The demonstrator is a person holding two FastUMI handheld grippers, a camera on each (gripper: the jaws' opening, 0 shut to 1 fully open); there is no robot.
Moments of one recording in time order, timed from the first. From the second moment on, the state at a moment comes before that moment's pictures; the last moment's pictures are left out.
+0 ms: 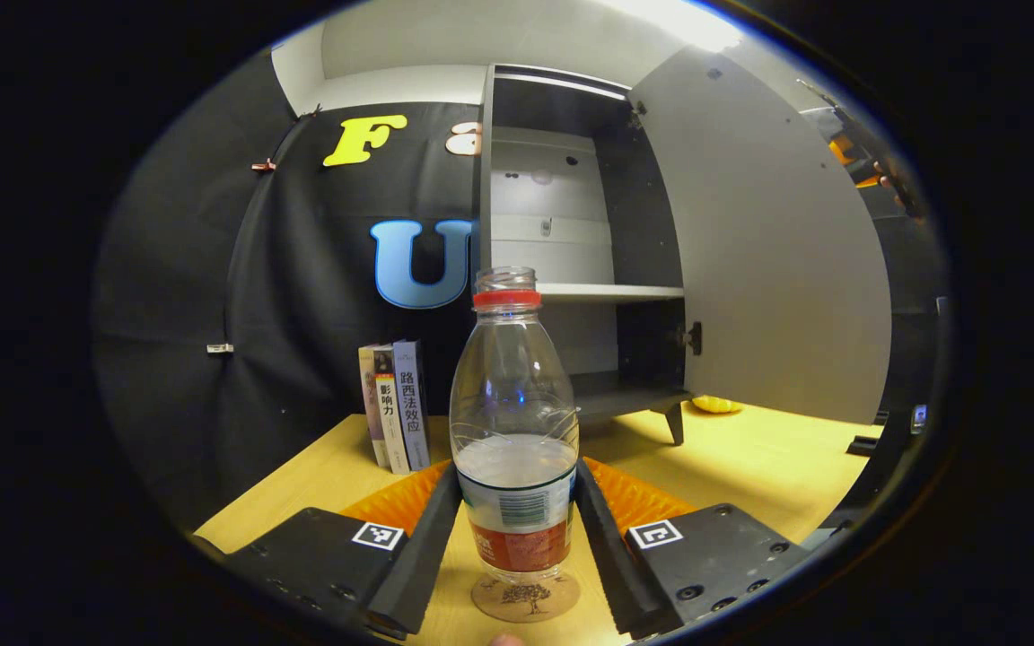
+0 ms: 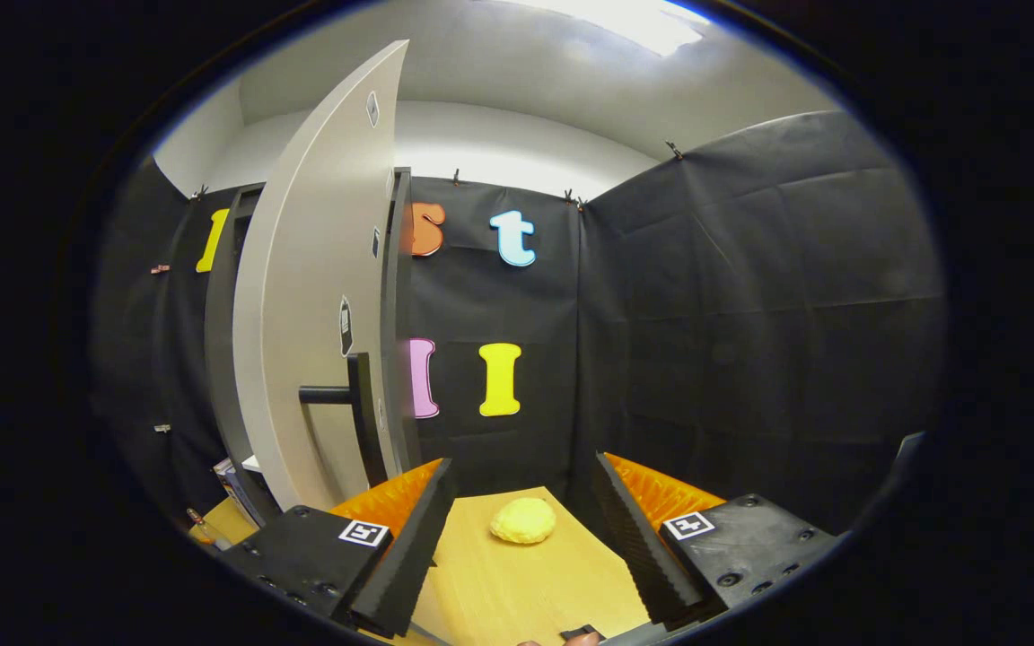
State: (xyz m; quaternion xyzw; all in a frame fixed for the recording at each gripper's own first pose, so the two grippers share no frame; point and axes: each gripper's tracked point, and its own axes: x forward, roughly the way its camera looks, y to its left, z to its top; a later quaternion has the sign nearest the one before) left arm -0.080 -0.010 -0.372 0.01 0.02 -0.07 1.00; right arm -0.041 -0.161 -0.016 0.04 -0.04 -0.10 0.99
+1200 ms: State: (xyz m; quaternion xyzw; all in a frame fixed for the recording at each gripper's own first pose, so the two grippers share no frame) left arm -0.086 -0.018 -0.410 0.03 0.06 -0.11 0.99; right arm -0.045 -0.178 -0.032 0.04 -0.01 -0.13 0.99
